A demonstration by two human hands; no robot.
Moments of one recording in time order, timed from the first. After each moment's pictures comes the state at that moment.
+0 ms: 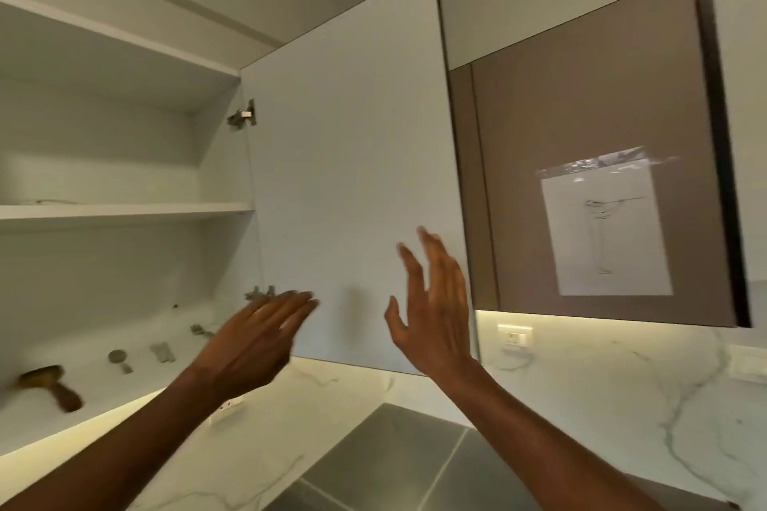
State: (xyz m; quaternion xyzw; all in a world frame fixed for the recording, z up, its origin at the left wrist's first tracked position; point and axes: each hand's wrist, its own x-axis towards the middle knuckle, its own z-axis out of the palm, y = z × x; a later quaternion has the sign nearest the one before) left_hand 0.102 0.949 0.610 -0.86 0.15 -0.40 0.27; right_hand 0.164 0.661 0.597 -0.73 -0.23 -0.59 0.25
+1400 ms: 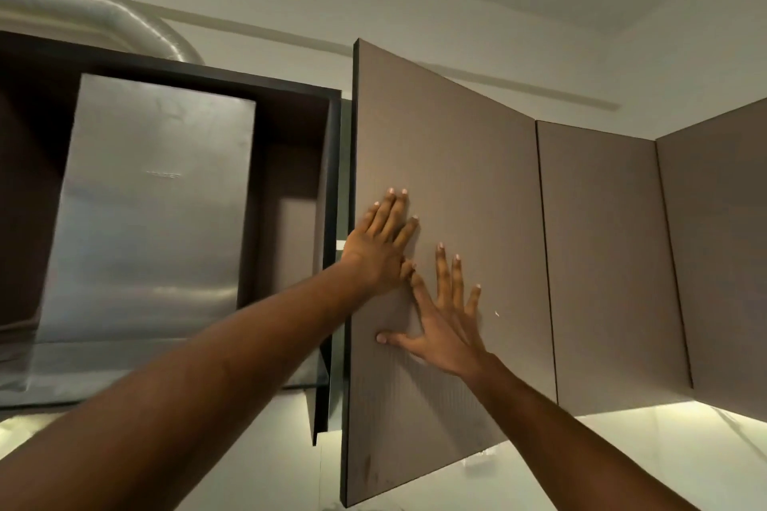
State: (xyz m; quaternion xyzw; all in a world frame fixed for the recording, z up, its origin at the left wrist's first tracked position) left_hand -0.070 1.101 0.802 -0.83 -0.25 -0.29 0.40; right_hand 0.077 1.029 0.690 -0.73 -0.52 -0.36 0.26
